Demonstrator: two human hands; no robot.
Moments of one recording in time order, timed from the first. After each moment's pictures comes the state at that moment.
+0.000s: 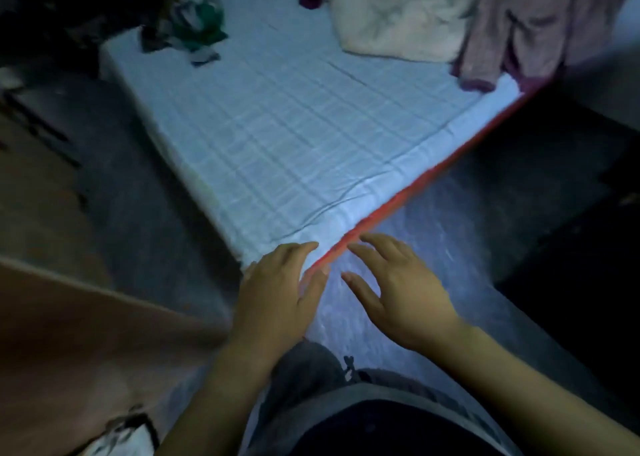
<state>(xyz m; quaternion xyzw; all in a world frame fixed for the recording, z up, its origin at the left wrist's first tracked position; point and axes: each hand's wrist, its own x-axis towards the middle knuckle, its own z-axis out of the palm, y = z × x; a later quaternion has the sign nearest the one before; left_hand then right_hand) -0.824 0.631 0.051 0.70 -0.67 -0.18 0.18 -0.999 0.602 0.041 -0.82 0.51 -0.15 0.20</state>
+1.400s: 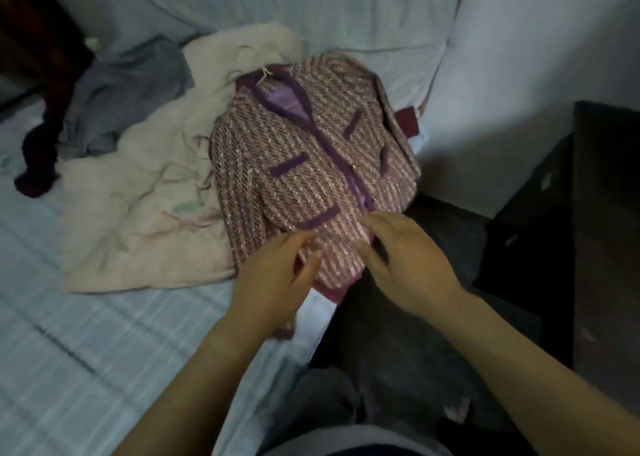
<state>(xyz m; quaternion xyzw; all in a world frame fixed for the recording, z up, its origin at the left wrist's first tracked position) -1.437 -0.283 0.052 0.50 -0.82 -0.21 0.18 -1.631 -0.237 0.062 -0.68 0.68 -0.21 0.14</state>
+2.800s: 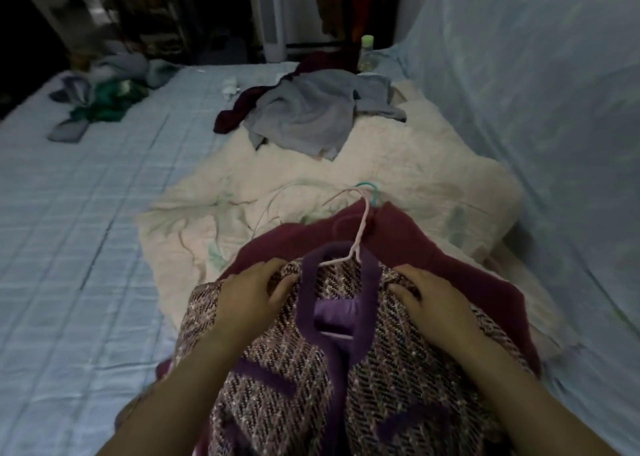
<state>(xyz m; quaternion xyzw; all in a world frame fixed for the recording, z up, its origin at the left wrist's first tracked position) -1.514 -0.672 0.008 0.88 -0.44 -0.08 0.19 -1.725 -0.852 0.024 -0.90 0.36 -0.04 0.24</state>
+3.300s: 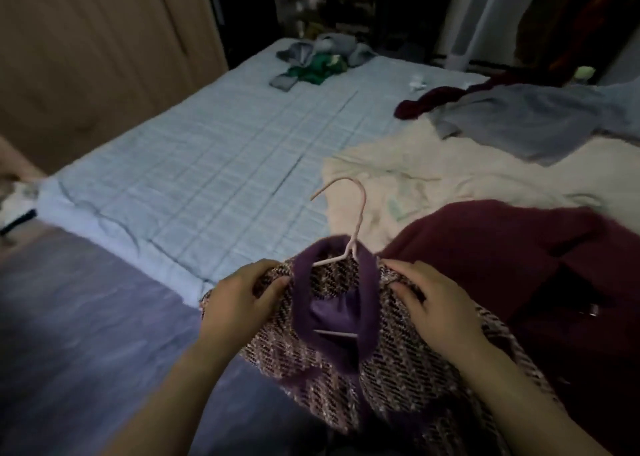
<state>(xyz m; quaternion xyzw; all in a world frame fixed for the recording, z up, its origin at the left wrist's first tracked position) -1.541 -0.300 0.040 0.93 -0.16 -0.01 0.32 -1.633 -0.561 0.043 -0.95 0.05 -0.10 0.29</state>
